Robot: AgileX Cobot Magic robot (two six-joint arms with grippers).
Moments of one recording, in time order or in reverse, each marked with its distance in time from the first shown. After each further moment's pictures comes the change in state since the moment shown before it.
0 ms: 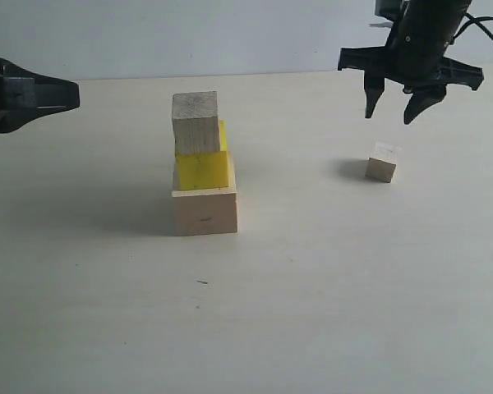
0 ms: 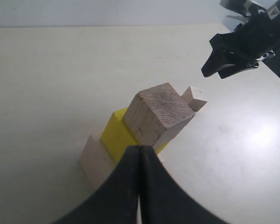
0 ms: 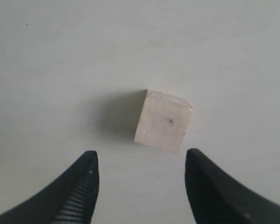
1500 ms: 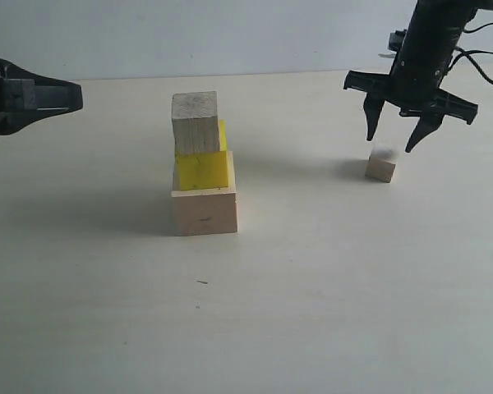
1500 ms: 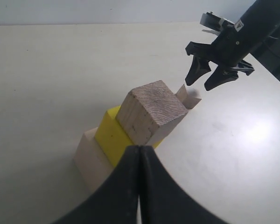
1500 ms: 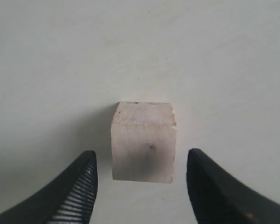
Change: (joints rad) left arm 0.000 0.000 0.000 0.000 -0.023 0.000; right arm -0.053 0.146 -0.073 0.051 0.043 0.175
